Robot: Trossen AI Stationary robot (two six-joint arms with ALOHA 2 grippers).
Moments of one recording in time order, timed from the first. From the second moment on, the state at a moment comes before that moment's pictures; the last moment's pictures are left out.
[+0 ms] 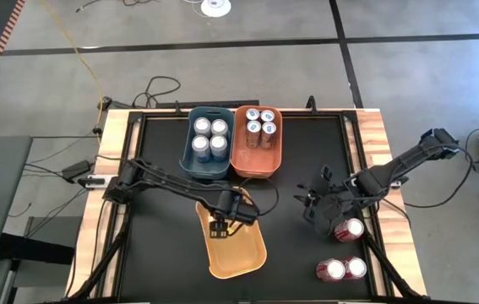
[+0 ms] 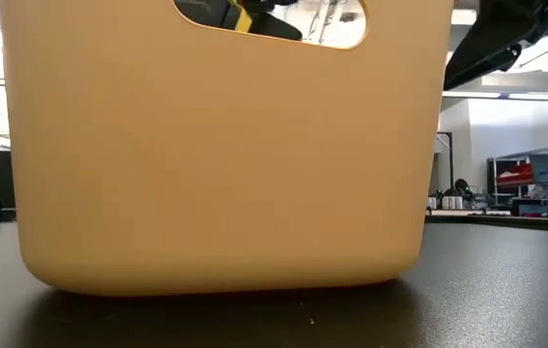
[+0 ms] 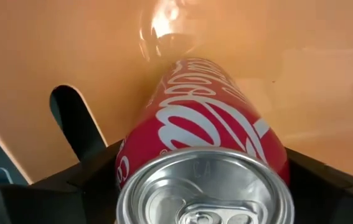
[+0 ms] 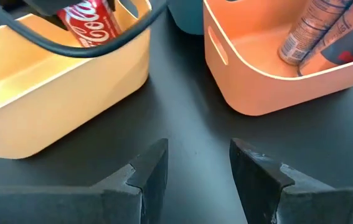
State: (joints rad) left arm -0.25 2.11 1.87 -1.40 -0.15 -0.24; right arm 0.49 1.08 0.84 -0.70 0.62 0.71
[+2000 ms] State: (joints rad) left arm -0.55 1.69 1.44 -1.37 -1.03 -1.14; right arm 0.81 1.17 0.95 -1.31 -0.18 1.41
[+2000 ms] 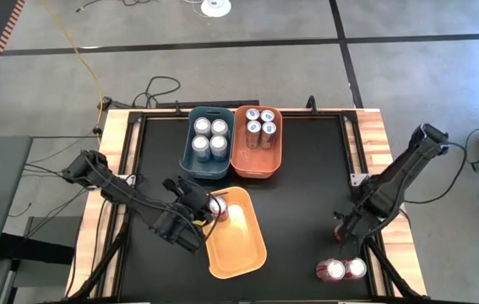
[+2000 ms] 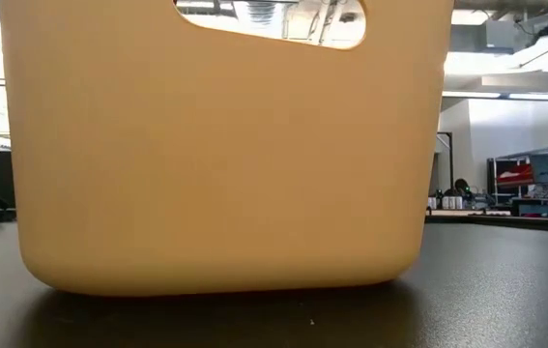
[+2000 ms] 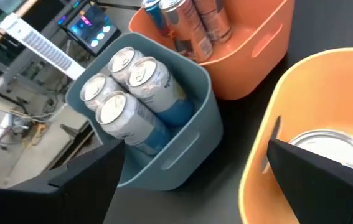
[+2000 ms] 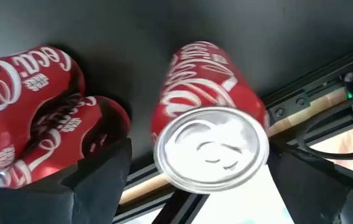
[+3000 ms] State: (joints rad) left arm -0.66 1.69 1.44 -1.24 -0.97 -1.12; right arm 0.66 1.27 1.29 -1.57 0.10 1.25
